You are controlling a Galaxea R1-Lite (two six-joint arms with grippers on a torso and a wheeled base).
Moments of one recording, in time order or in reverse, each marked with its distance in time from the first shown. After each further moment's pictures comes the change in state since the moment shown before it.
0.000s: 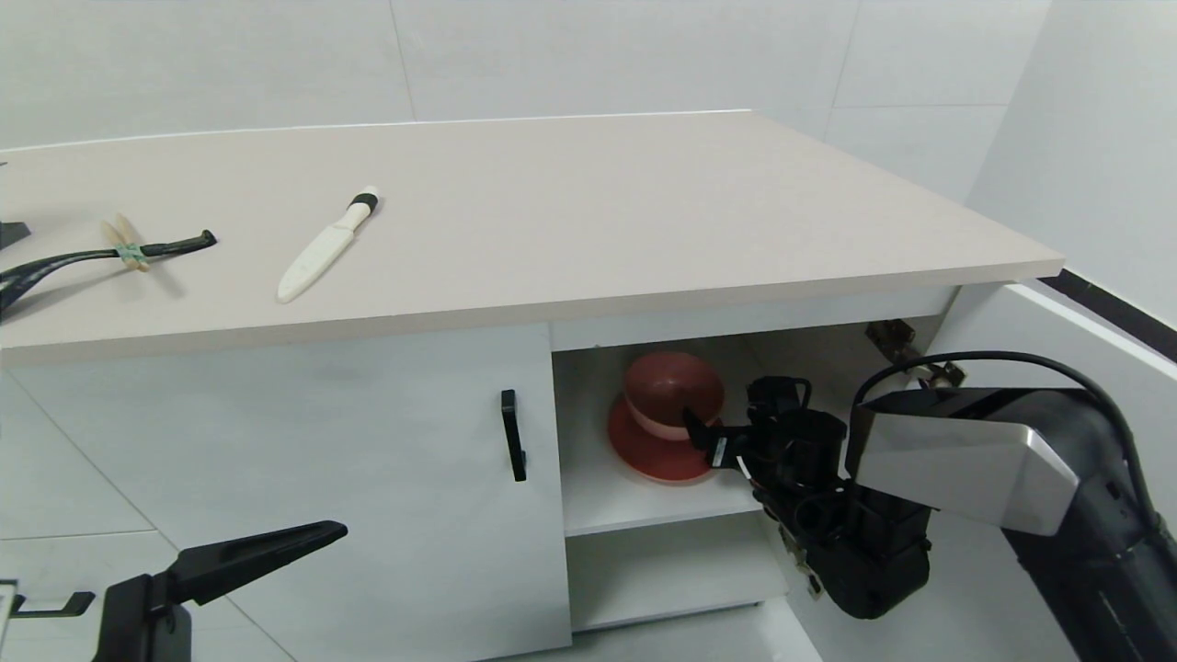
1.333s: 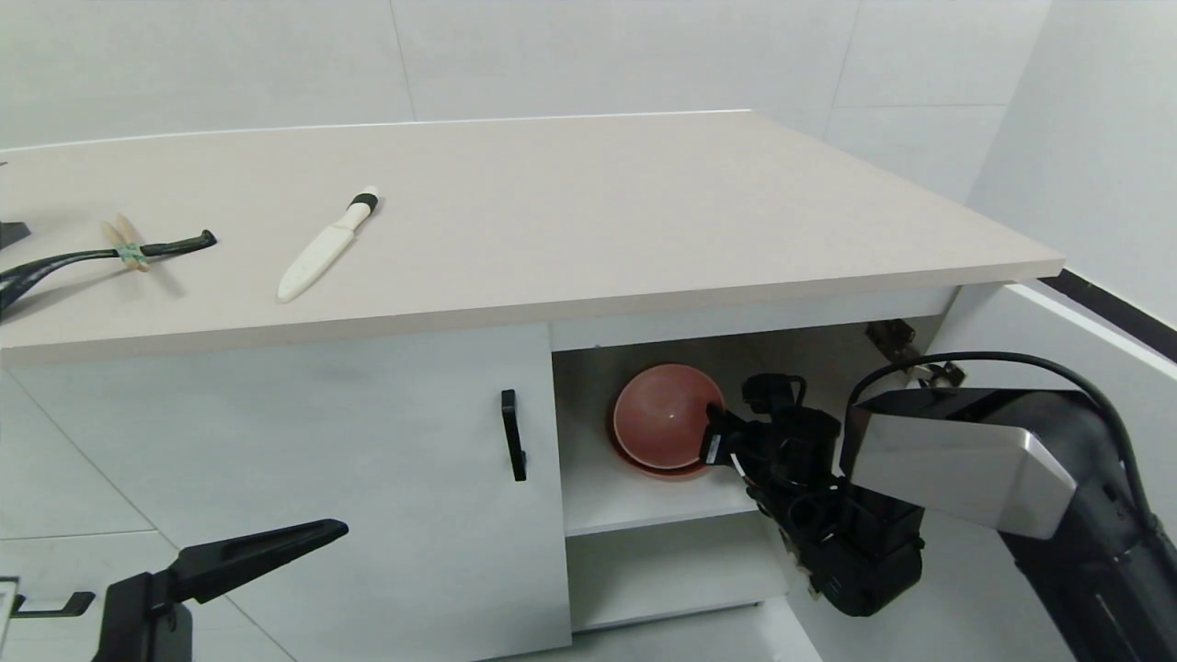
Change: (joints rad) left arm -0.001 0.001 -0.003 0.001 0.000 -0.001; right arm 0.012 0.003 -0.022 0.000 0.003 0.009
